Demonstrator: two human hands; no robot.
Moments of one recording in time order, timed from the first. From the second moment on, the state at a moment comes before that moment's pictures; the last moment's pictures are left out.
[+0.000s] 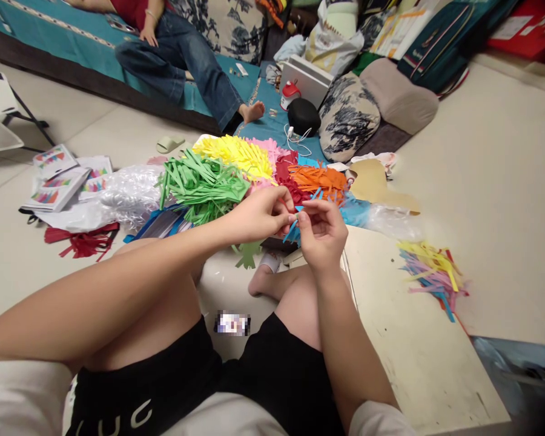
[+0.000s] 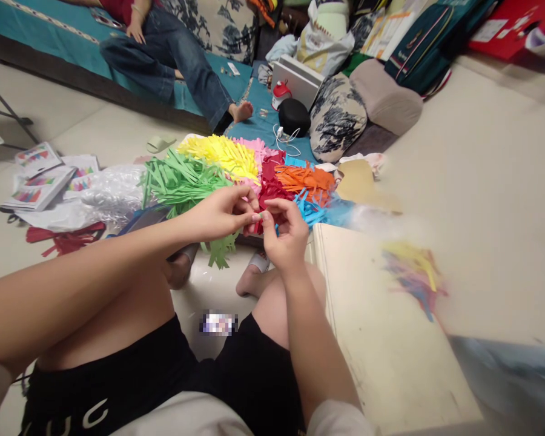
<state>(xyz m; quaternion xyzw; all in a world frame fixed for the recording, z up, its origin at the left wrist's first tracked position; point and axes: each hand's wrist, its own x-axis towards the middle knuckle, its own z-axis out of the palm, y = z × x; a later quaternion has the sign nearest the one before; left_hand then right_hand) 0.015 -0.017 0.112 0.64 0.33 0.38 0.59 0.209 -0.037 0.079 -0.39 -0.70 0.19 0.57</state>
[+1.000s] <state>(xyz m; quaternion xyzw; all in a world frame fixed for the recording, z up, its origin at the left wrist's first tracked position) 0.008 -0.013 0.110 0.77 0.32 0.36 0.42 0.225 -0.022 0.076 -0.41 -0.69 0.29 0.52</state>
